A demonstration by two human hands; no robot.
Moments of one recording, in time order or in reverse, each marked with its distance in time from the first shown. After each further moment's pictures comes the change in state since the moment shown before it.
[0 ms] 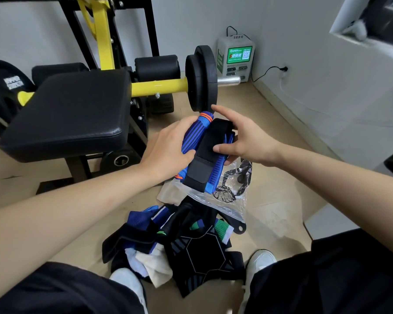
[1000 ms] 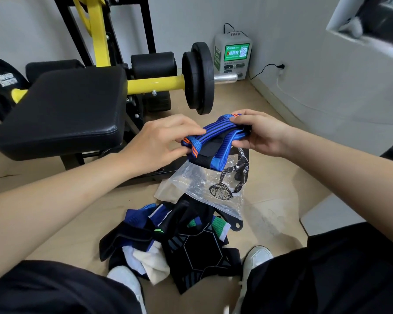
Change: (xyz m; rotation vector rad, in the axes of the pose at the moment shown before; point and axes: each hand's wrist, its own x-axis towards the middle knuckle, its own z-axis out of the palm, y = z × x) left_hand 0.003 -0.007 -0.026 -0.120 -0.060 0.463; right_hand 0.011 0.007 -0.032 0.594 0.145 0.440
